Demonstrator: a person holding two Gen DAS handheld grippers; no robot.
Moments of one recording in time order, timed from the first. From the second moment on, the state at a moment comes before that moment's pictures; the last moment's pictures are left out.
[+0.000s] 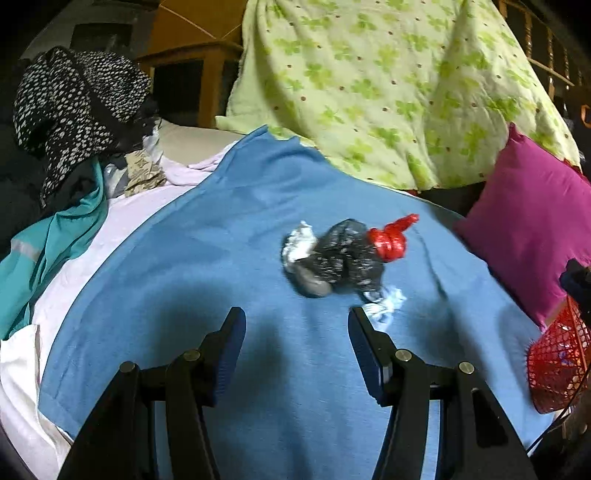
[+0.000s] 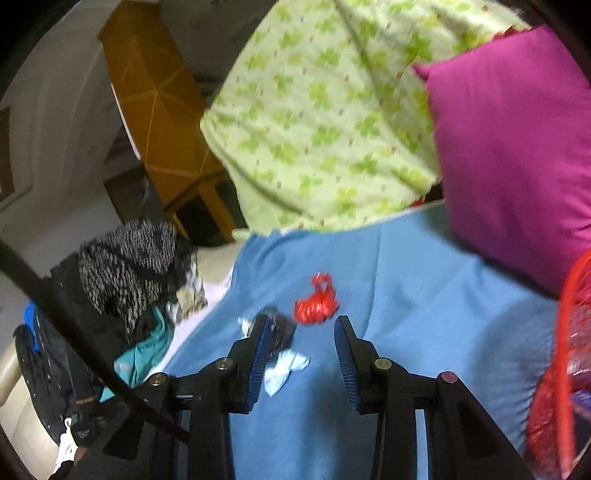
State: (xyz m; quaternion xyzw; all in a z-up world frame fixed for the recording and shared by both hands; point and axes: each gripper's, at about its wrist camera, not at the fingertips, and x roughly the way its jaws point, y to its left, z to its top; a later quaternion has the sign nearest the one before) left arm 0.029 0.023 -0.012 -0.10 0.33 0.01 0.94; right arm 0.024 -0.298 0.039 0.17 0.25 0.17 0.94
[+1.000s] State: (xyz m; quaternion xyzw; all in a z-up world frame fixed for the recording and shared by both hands) left arm 0.172 0.013 -0.083 -0.17 0.38 -0.09 0.90; right arm 0.077 -0.265 -0.016 0.17 0.36 0.15 0.91
